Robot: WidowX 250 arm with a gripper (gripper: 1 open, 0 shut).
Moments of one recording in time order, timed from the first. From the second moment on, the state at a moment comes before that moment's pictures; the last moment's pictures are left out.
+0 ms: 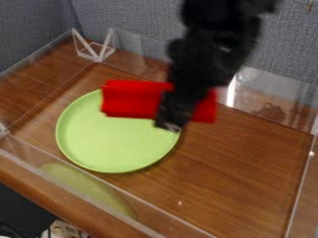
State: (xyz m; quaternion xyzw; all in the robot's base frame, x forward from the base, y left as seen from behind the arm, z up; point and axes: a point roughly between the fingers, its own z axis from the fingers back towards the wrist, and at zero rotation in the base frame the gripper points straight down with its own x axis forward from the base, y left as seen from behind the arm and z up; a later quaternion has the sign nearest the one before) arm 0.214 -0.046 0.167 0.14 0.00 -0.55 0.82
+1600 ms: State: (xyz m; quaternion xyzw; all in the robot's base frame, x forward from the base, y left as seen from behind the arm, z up) arm 0.242 0.041 0.116 0.11 0.01 -0.22 0.97
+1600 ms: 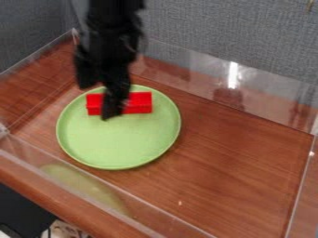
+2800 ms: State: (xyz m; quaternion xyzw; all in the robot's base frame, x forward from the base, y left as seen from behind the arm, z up) arm 0.332 0.038 0.058 0.09 0.00 -0.16 0.98
